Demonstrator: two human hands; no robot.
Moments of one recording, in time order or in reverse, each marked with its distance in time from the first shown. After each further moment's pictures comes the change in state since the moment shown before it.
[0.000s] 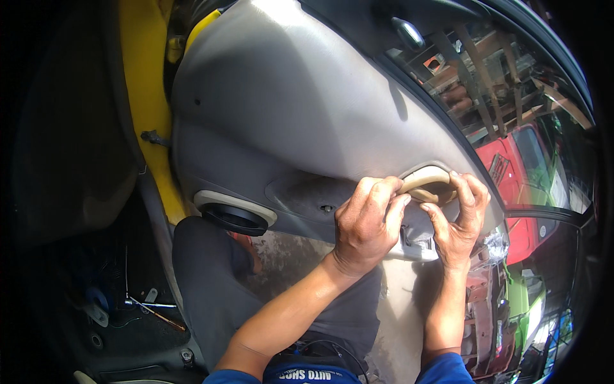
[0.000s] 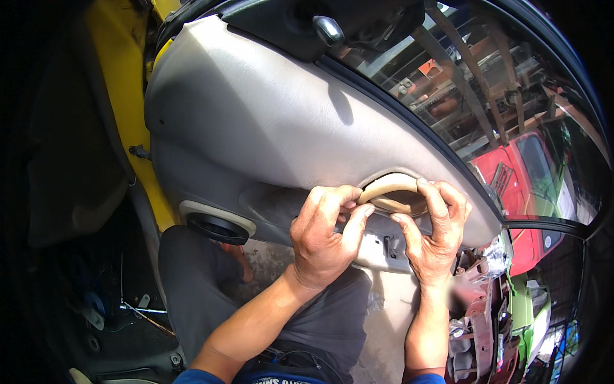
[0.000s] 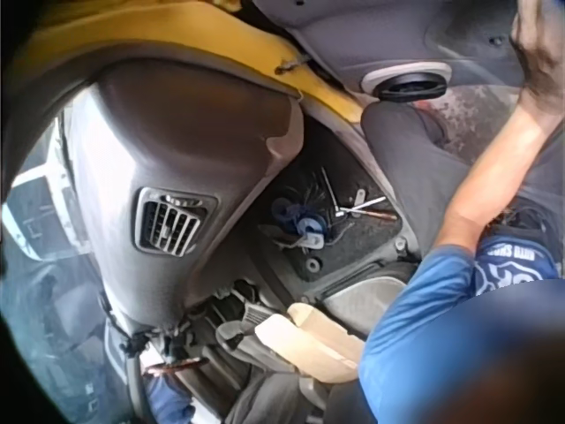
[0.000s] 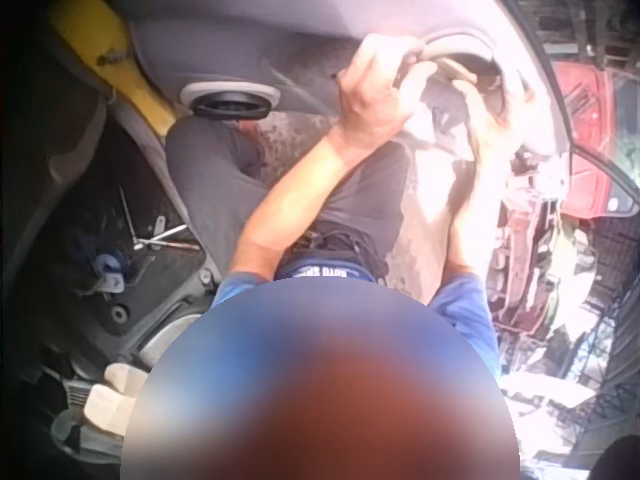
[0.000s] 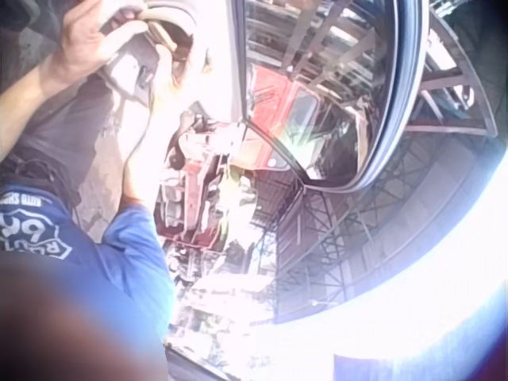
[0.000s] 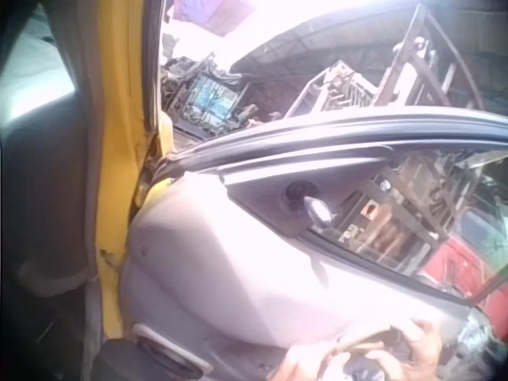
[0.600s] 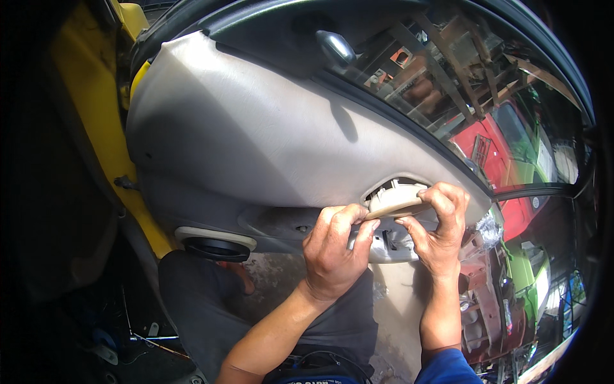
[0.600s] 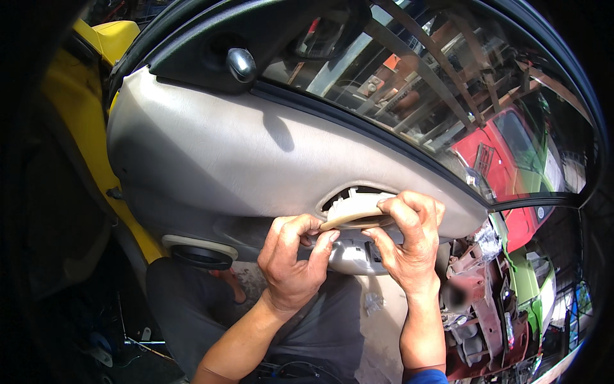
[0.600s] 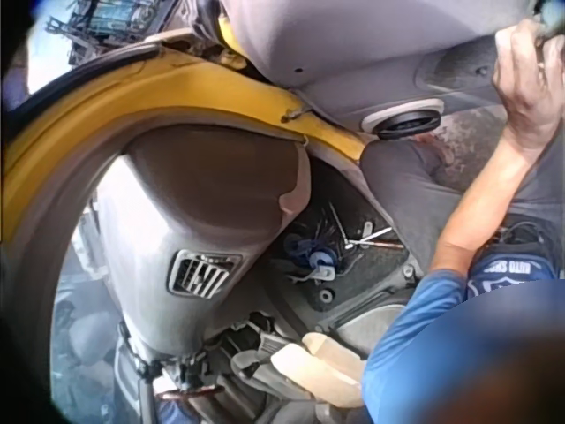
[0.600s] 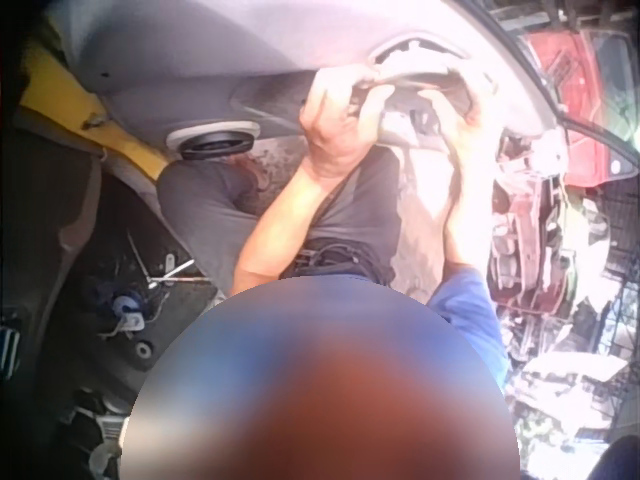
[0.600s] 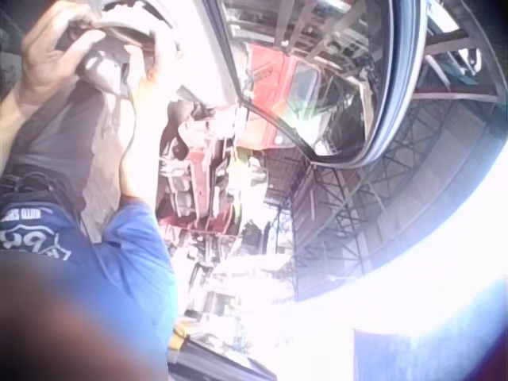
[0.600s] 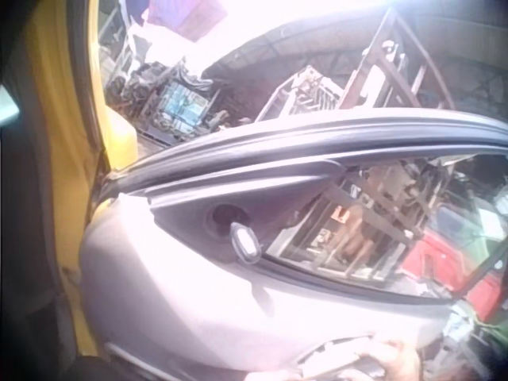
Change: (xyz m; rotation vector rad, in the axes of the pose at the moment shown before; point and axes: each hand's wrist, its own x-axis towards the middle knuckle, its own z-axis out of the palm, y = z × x) left_hand -0.002 -0.001 -0.009 -0.017 -0.082 0.048; right_hand 0.004 0.001 -0.008 -0.044 -0.061 -0.057
